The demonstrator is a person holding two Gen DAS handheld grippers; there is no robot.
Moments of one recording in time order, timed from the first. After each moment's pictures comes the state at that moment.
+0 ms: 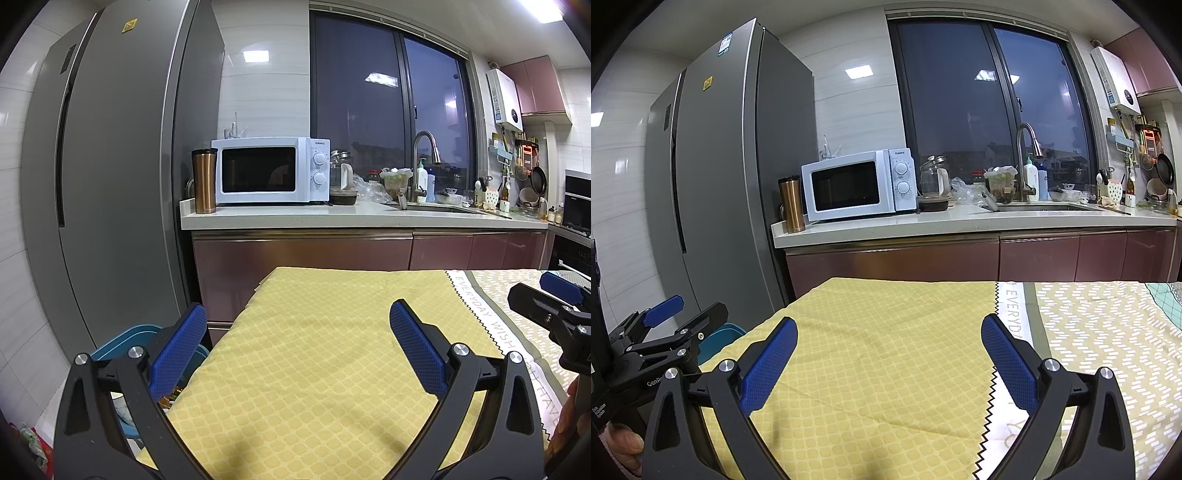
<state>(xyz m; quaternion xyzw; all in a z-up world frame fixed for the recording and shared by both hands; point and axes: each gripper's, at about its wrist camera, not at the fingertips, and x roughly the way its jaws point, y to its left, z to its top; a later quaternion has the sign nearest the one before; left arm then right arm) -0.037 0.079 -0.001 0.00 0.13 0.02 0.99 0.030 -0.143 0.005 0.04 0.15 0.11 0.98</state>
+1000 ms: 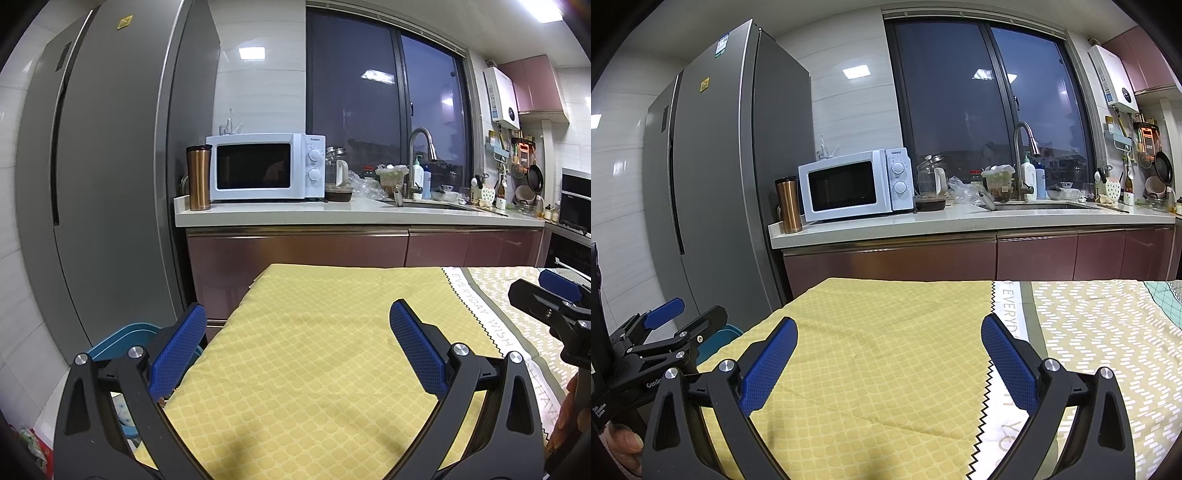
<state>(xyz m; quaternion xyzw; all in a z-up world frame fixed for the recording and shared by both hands) -0.033 0.069 -0.012 0.00 0.14 0.01 0.99 0.029 -0.145 0.005 0.04 0.16 0.10 0.98</state>
